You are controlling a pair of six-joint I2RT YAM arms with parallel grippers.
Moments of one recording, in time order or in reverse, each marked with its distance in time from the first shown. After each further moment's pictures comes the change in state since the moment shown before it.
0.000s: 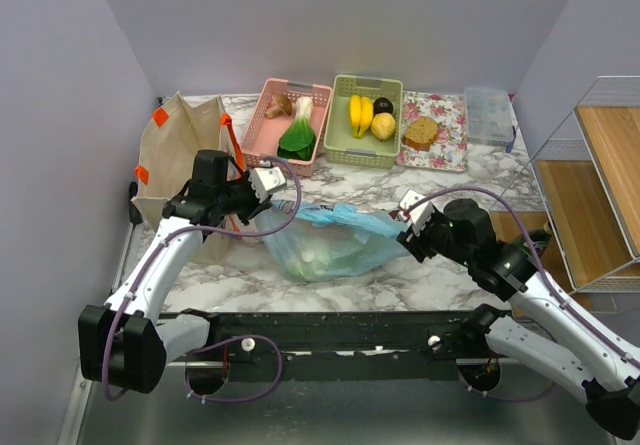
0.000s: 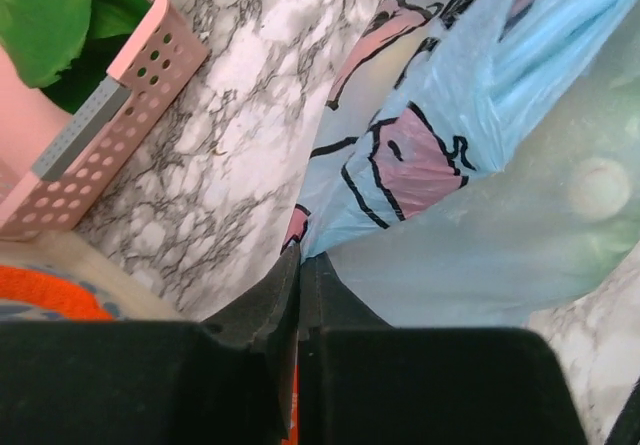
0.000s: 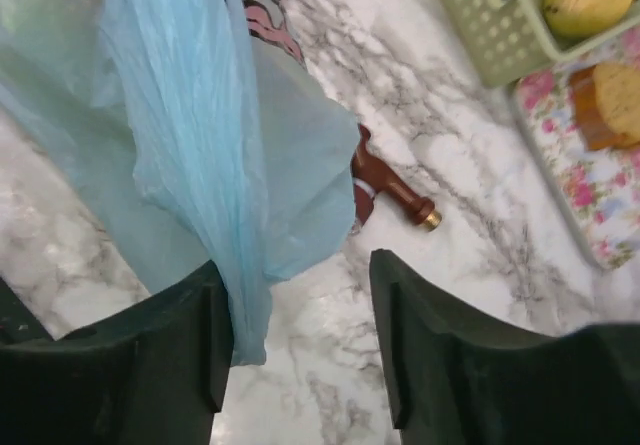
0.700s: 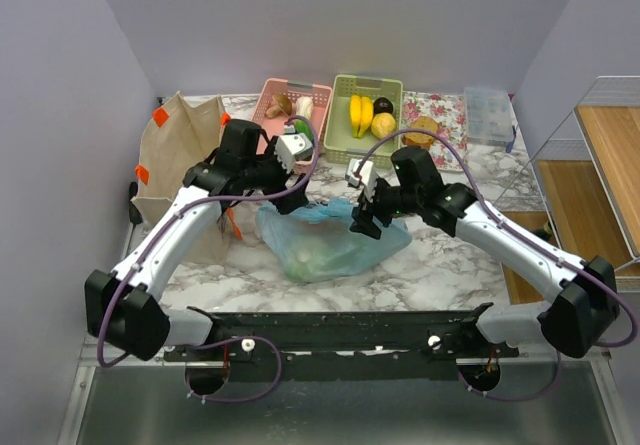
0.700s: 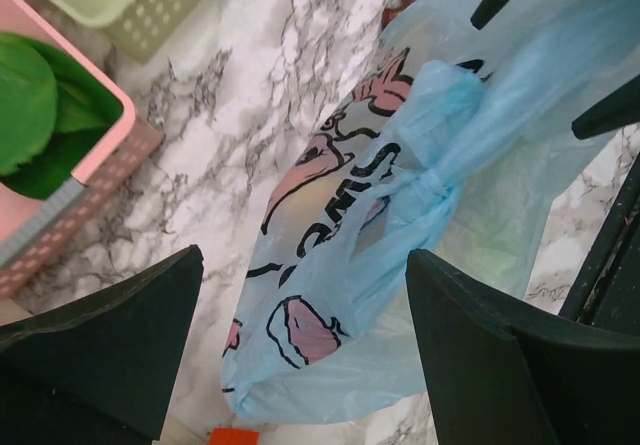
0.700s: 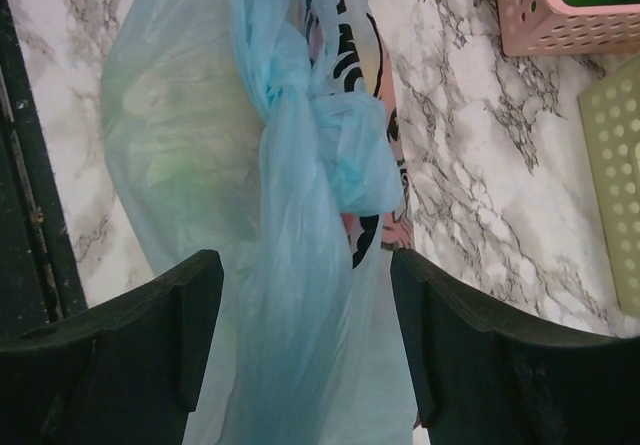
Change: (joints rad) left arm -0.177 0.132 0.307 -0.109 -0.047 -0.286; right arm -0.019 0.567 0.387 0.016 -0.452 -0.083
